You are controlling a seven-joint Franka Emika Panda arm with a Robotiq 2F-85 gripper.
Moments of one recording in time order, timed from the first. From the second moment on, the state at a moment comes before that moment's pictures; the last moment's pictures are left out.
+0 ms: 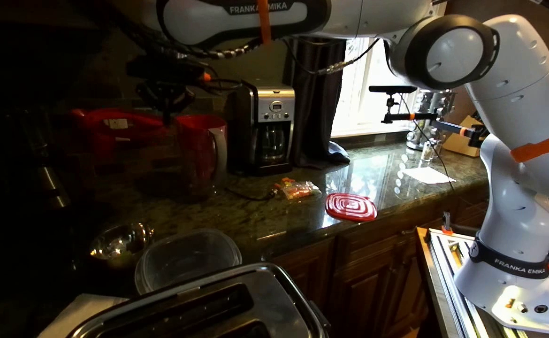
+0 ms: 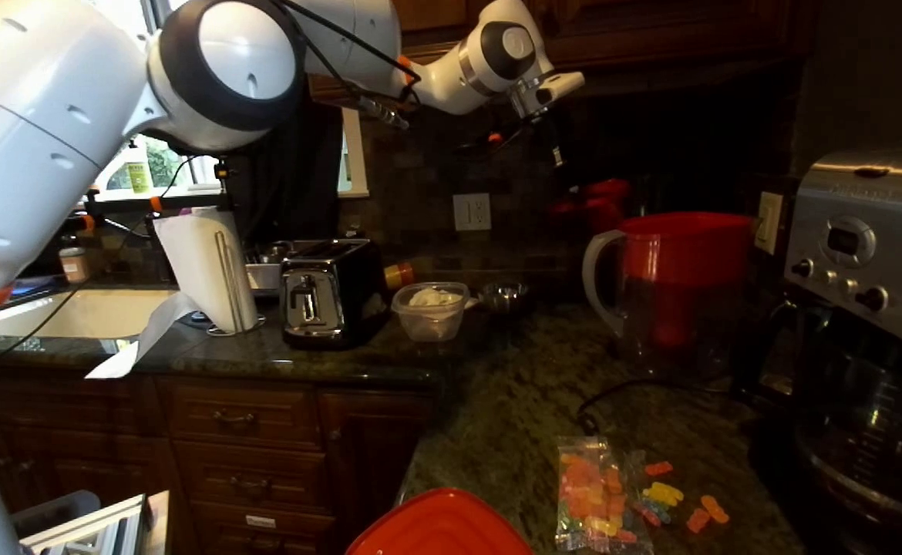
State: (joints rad) arm 0.32 0.68 -0.17 -0.92 -0.23 1.92 1.17
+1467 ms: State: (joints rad) arm 0.20 0.43 -0.15 -1.25 0.15 2.25 1.45
